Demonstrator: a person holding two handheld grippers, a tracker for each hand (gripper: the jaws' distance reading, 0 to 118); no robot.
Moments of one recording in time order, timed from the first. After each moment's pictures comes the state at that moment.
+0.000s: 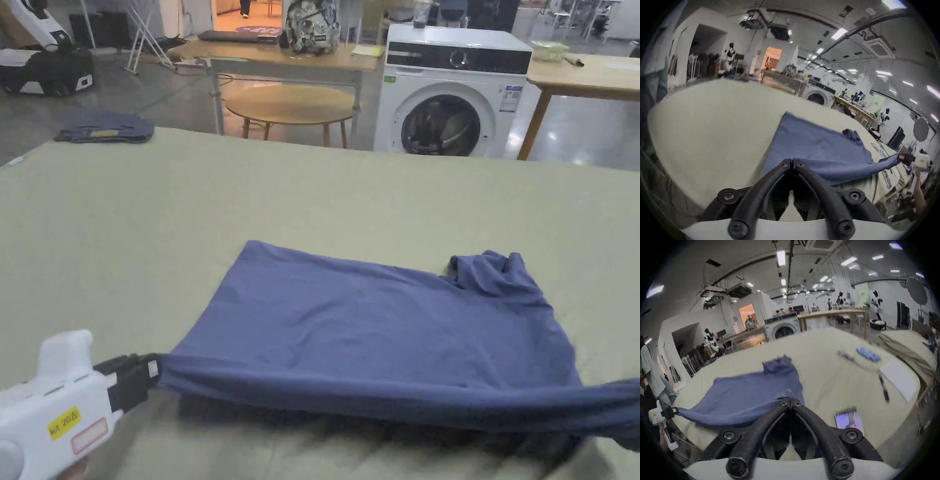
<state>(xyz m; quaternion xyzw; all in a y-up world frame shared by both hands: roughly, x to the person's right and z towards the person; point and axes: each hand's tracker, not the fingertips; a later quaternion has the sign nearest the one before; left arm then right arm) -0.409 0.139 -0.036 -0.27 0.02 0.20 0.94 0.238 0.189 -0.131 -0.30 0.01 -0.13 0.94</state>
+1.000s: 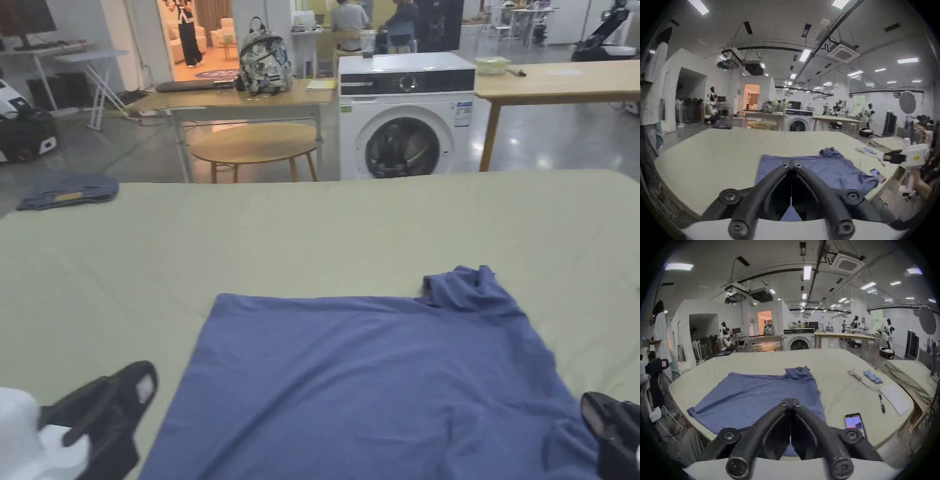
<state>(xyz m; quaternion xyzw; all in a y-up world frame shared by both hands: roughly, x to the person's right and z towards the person) -0.307 0.281 0.013 -0.09 -0.09 0.06 0.99 0.150 0.242 -0.061 -0.19 0.08 -0.01 0.98</state>
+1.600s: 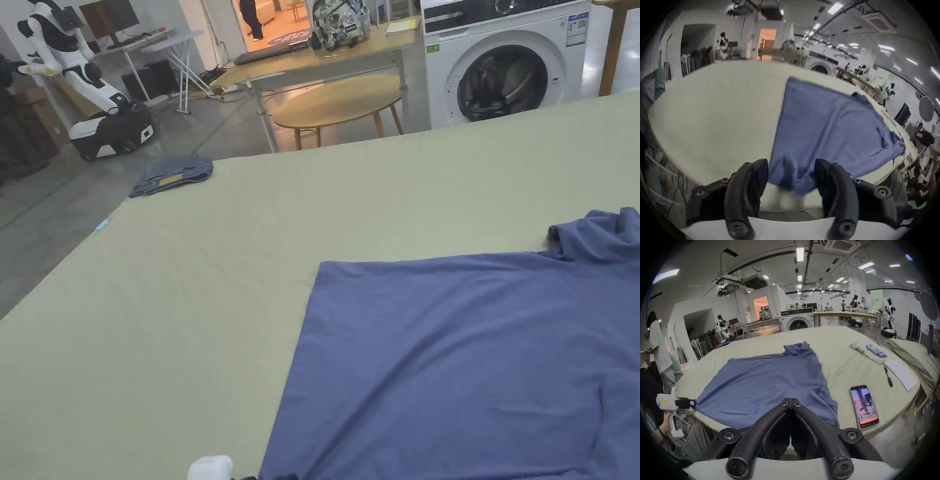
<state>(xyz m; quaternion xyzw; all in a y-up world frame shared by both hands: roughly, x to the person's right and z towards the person) -0.399 0.077 -0.047 -0.38 0.00 0.13 0.92 0.167 0.207 -0.052 -0.28 0.07 -0.06 0.96</state>
